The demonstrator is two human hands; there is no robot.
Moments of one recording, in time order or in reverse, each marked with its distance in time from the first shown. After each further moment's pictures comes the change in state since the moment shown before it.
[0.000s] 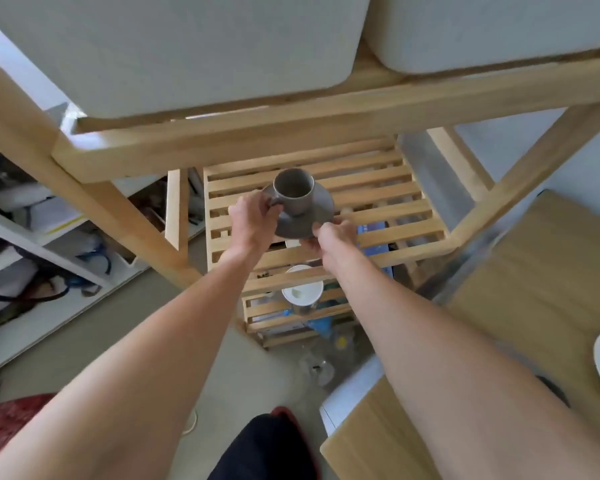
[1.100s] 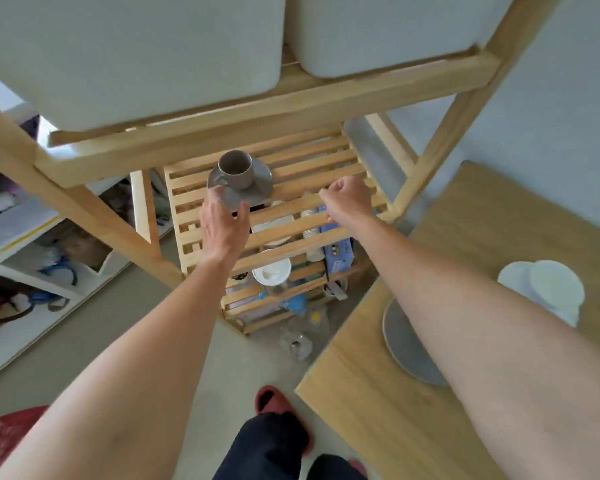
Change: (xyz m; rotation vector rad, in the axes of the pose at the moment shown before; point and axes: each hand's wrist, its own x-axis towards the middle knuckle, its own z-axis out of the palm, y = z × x) left_hand -0.051 0.018 -0.012 0.016 -0.041 -0.007; right_hand -0.058 -0.067 -0.088 -0.691 0.127 -0.404
